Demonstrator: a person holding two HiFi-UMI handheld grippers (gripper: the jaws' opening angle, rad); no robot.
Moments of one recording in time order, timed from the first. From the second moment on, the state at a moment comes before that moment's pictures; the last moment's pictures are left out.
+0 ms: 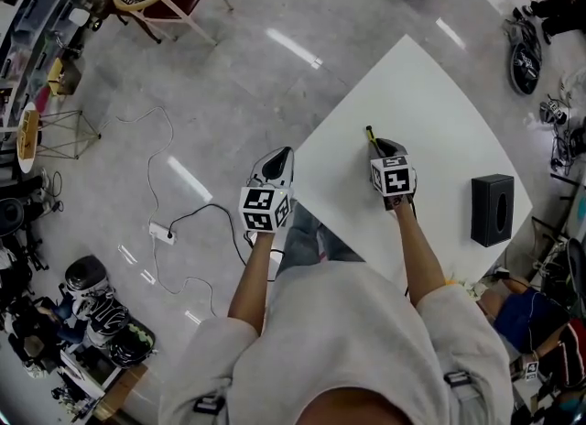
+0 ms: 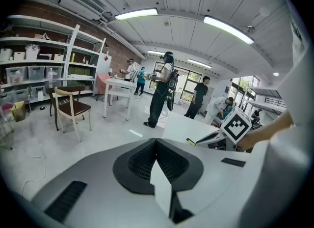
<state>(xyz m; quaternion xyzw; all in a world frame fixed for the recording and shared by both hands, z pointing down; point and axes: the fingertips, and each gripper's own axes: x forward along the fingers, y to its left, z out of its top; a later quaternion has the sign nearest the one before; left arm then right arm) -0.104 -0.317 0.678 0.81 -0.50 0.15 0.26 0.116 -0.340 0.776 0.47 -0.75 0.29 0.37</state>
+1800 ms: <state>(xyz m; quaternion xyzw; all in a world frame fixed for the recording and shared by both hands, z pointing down) -0.097 -0.307 0.634 0.83 -0.50 0.12 0.21 0.151 -0.307 0.686 0.55 -0.77 0.22 0.23</state>
